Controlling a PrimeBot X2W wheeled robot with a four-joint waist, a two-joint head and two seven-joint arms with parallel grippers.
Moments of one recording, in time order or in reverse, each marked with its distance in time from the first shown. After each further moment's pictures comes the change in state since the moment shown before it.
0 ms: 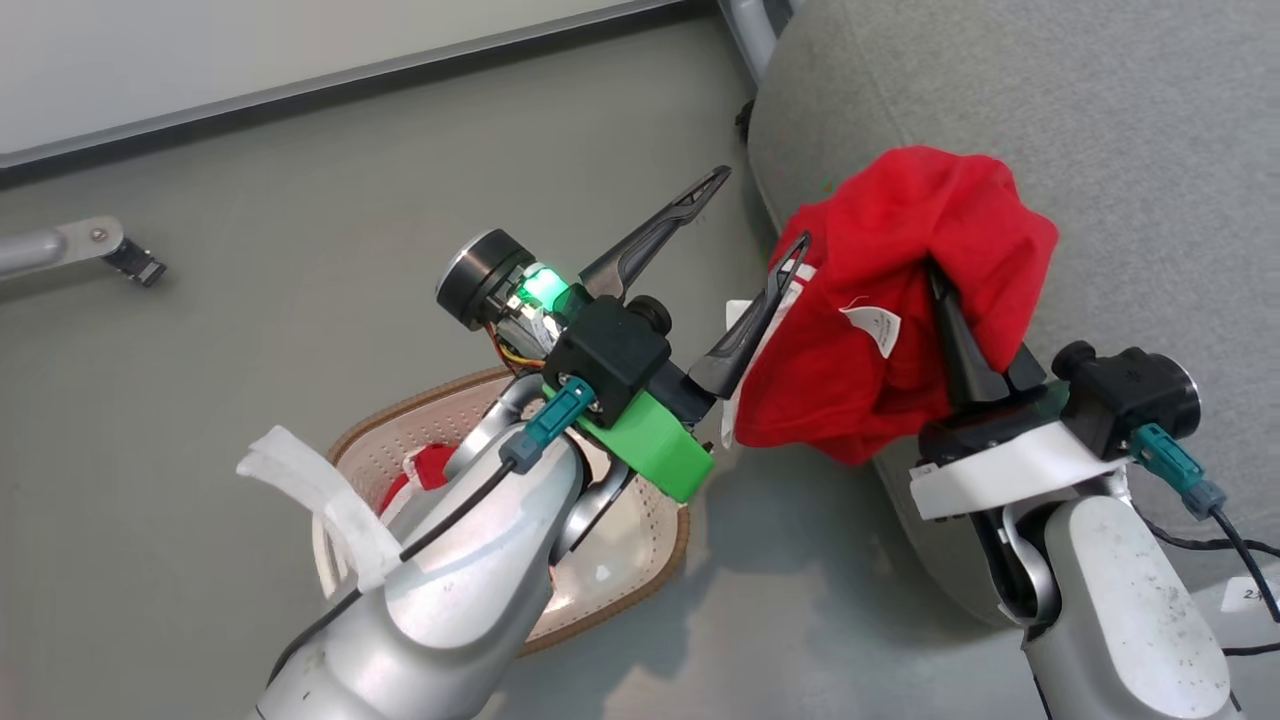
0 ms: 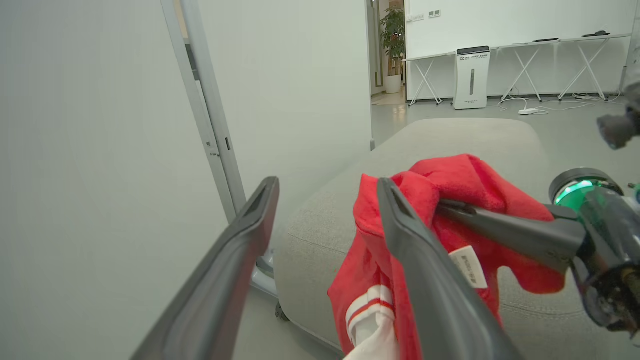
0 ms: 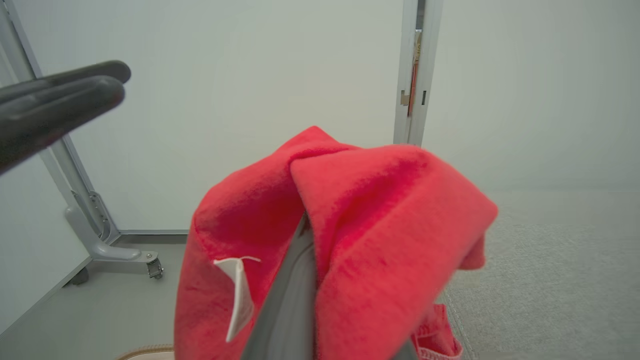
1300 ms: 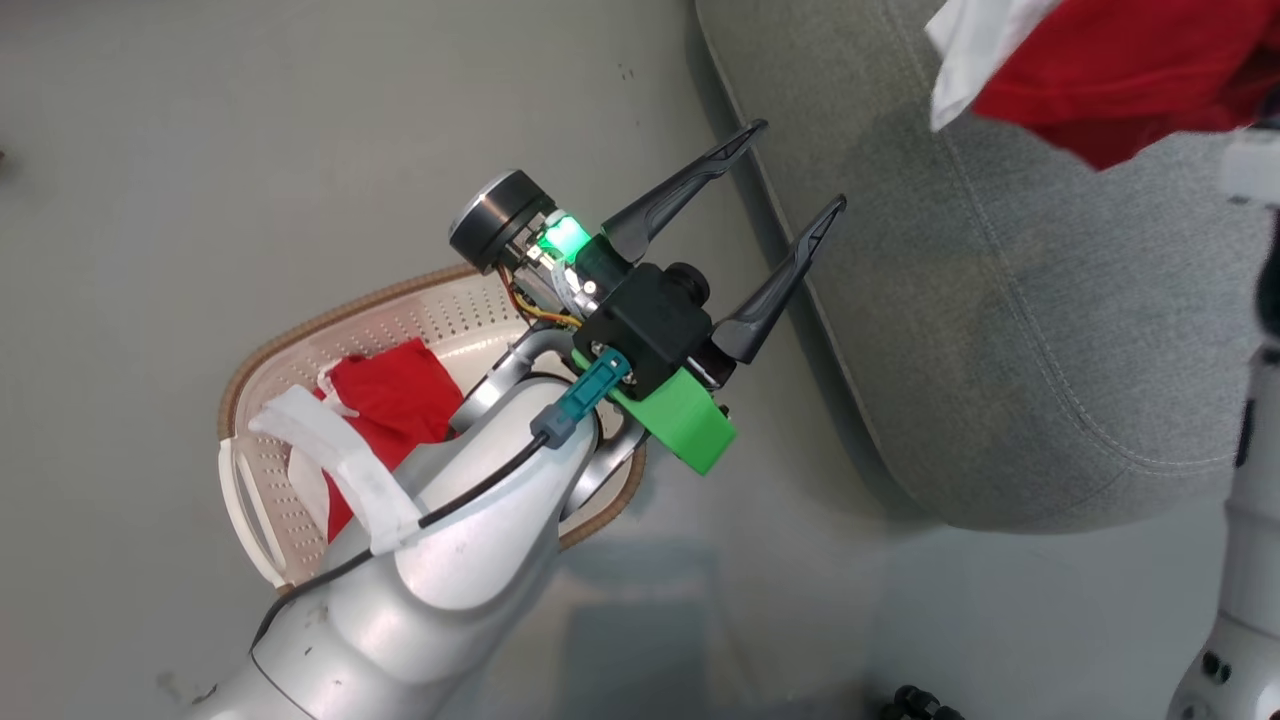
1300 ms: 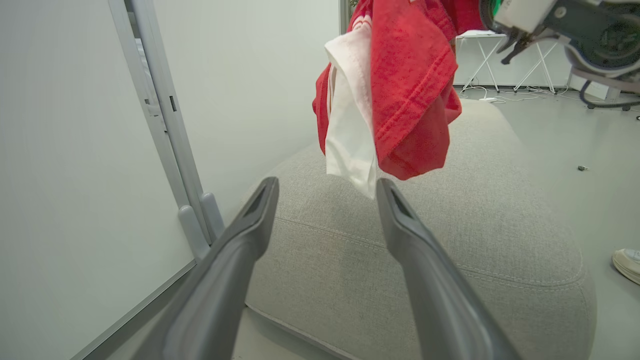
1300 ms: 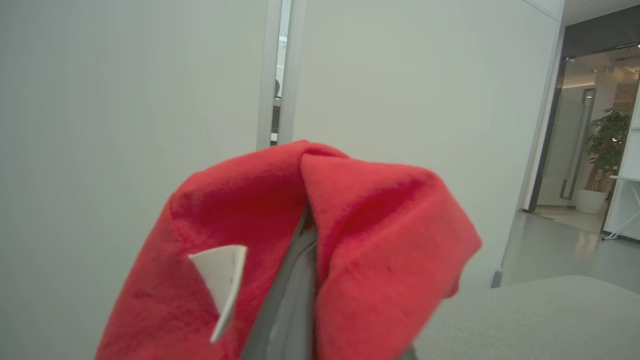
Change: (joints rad) left arm -0.089 0.001 -0.037 0.014 0.052 -0.006 0.000; right arm -0.364 -0.027 -0.374 -0.119 -0.078 0.000 0.000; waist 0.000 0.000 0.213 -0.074
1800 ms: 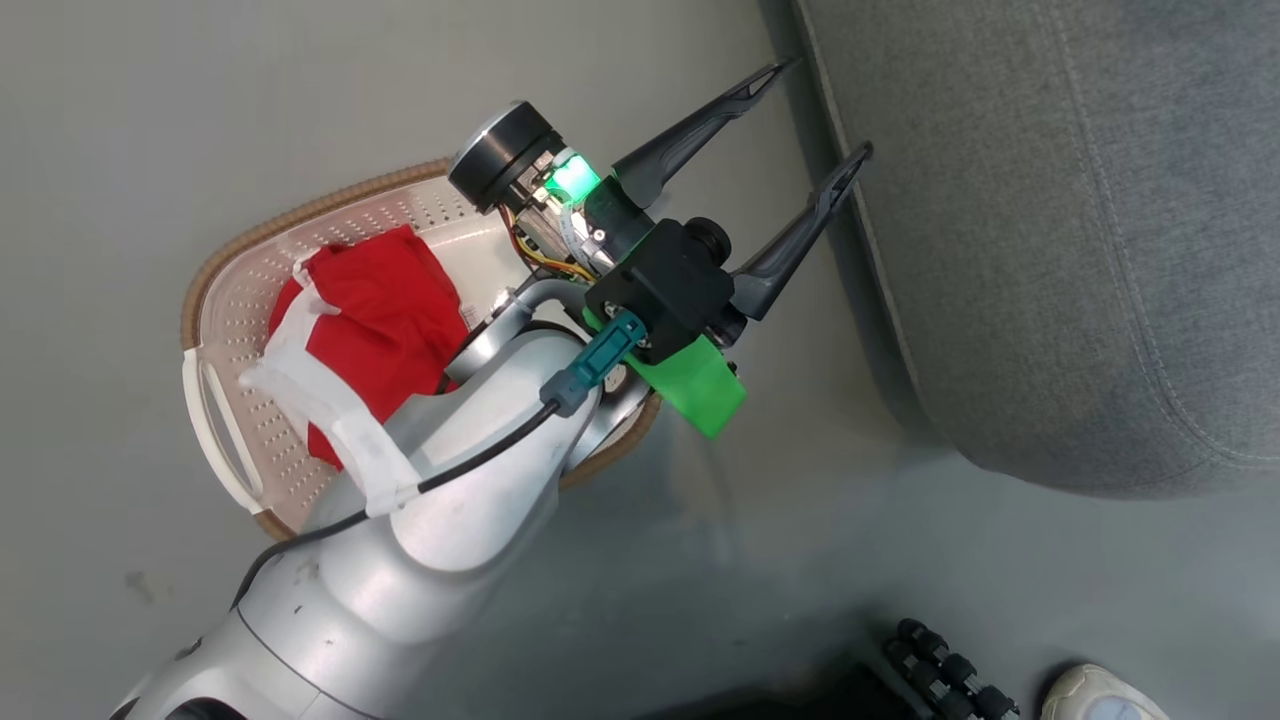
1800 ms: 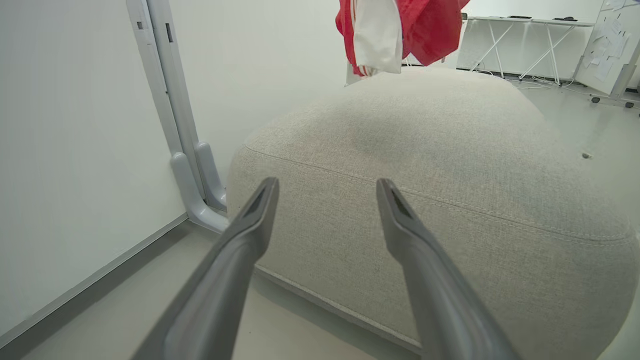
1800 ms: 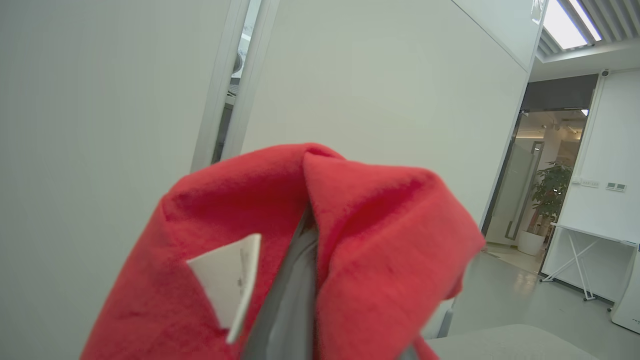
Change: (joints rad) left arm -0.098 0.011 -0.028 0.003 0.017 0.000 0.000; right arm -0.312 -0.221 -0.141 0.109 -0.001 0.000 0.000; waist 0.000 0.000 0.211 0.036
